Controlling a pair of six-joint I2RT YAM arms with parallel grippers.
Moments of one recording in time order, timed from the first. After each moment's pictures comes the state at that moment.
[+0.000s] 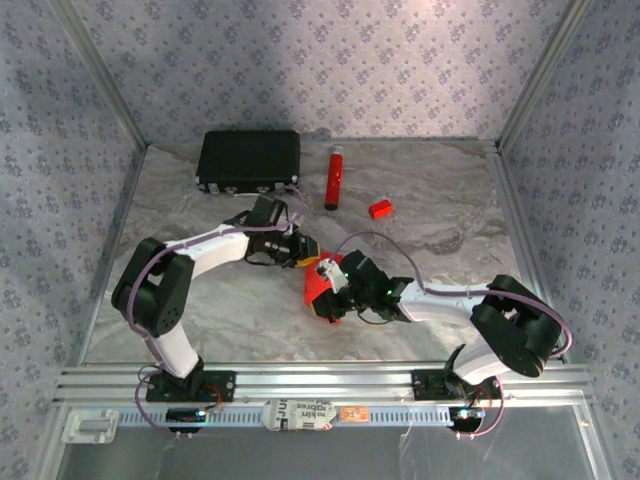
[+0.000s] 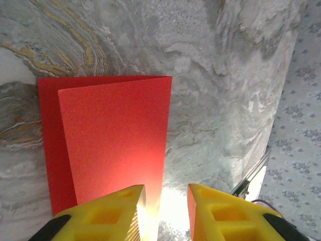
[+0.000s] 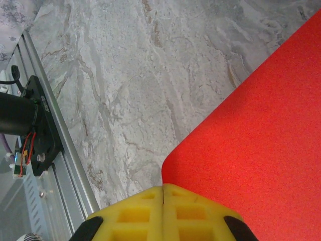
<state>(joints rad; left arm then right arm) -0.55 1.74 1.03 -0.27 0.65 -0.80 0.90 1.46 0.60 0.14 -0.44 0.45</state>
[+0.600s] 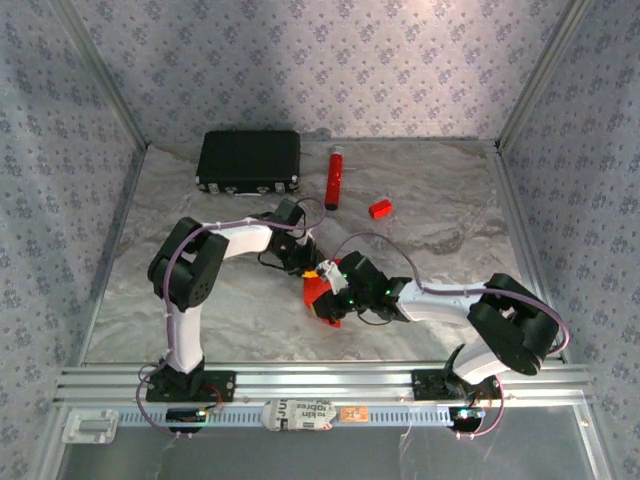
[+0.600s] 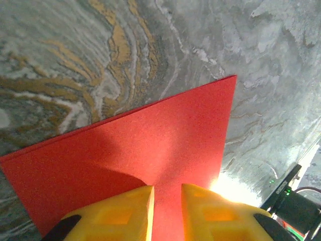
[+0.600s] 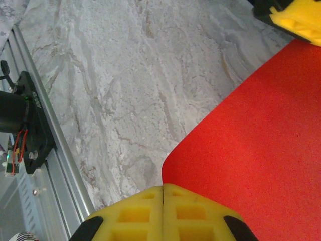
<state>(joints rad) -0.58 1.98 1.17 -0.43 0.65 -0.61 0.90 1.47 0.61 0.11 -0.42 0.45</state>
